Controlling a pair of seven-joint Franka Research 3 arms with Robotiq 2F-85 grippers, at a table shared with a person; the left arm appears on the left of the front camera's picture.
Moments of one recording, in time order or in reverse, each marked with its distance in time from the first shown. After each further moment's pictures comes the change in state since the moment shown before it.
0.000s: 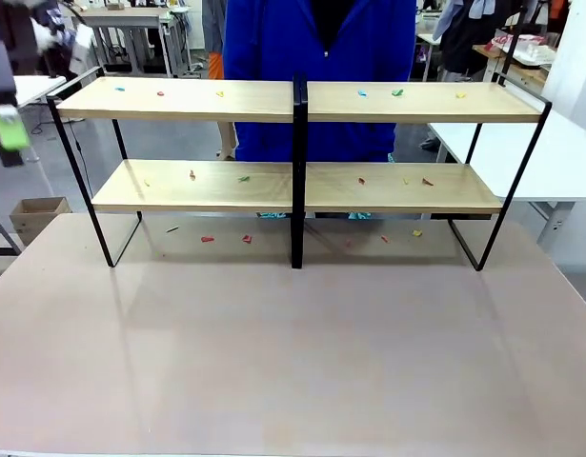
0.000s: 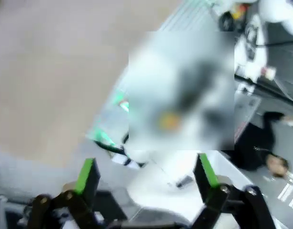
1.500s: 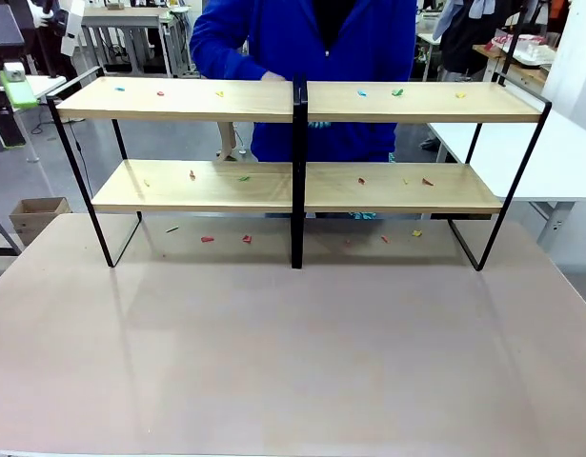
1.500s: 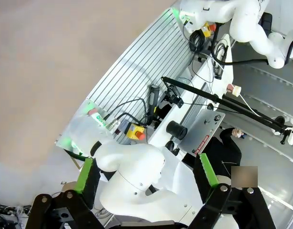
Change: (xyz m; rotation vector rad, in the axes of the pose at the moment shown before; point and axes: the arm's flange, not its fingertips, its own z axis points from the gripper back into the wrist) left arm 0.003 0.002 0.019 -0.136 -0.084 0.118; right arm 0.001 0.004 0.009 0.001 -0.025 0.012
